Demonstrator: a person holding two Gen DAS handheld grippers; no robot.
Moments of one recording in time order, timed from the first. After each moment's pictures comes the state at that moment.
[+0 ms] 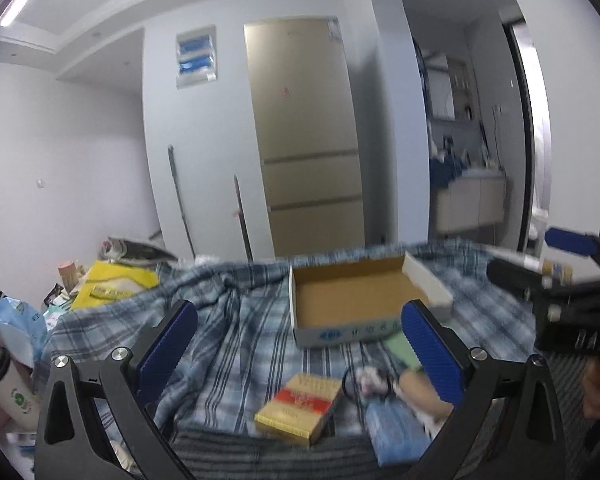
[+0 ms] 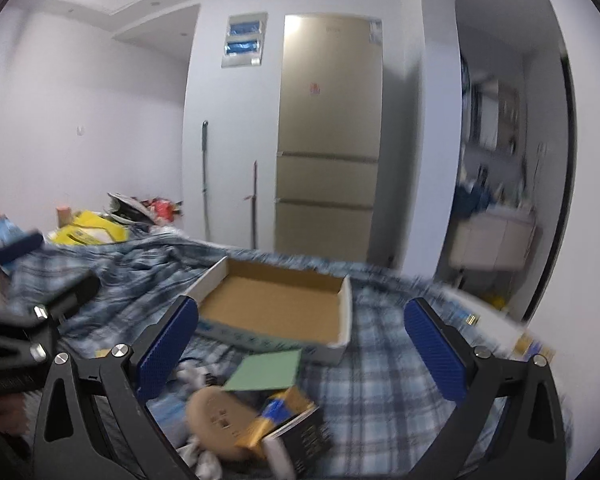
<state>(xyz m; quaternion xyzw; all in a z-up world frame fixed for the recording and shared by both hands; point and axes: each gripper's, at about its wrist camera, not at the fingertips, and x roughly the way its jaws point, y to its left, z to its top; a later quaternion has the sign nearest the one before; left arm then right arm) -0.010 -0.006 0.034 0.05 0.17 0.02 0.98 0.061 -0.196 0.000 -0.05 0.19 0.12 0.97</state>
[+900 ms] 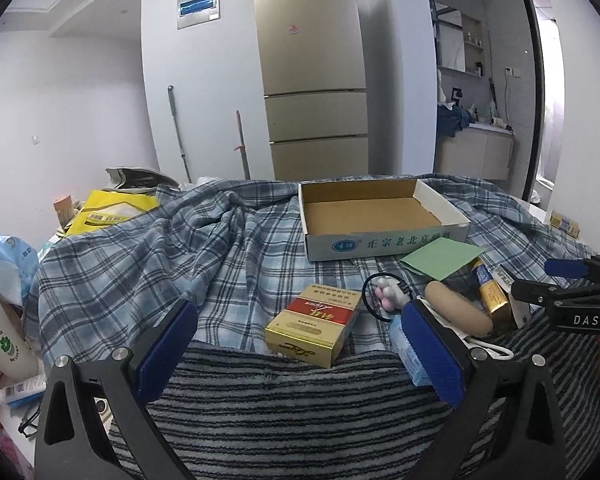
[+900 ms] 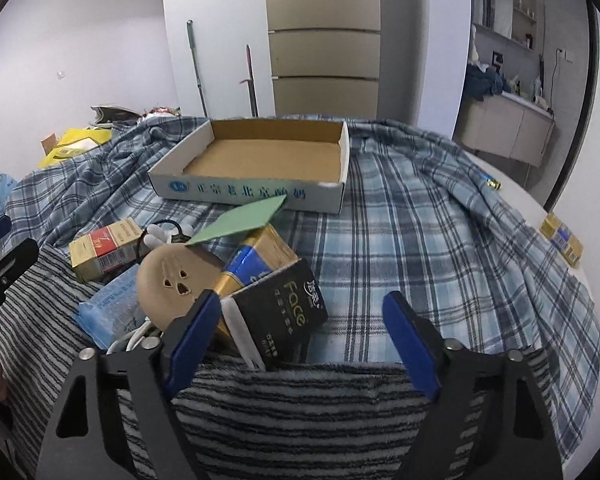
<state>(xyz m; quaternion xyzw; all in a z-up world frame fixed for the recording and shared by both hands) -0.010 0.018 -0.023 0.03 0.27 0.02 0.96 0.083 -0.225 -0.088 -0.05 0.38 0.11 0.92</state>
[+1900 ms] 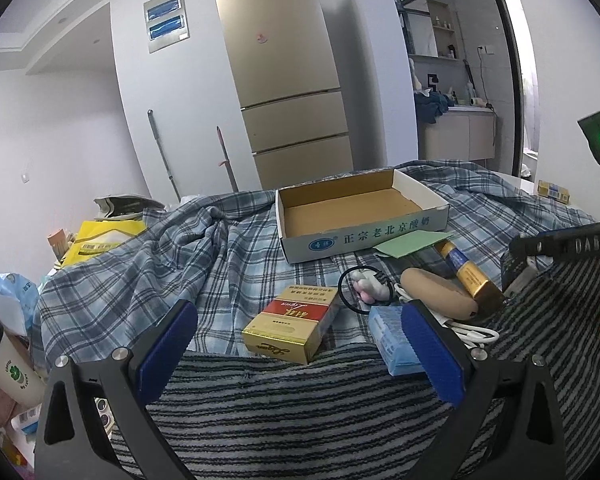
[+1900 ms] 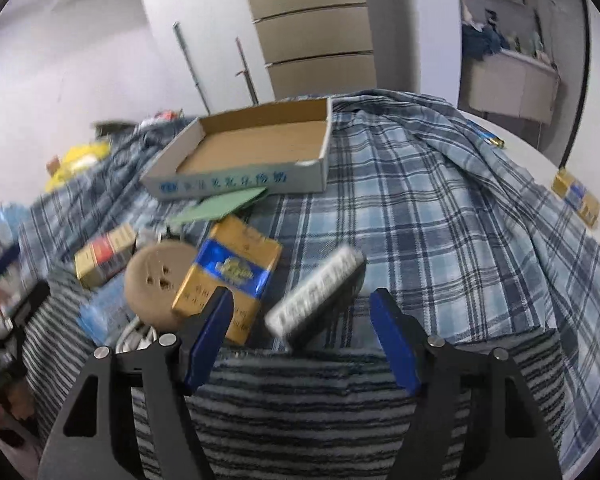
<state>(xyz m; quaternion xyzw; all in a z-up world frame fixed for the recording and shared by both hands) -0.018 -0.011 -0.026 0.09 0.26 0.00 0.96 0.099 -0.271 -0.091 0.05 0.41 0.12 0.90</state>
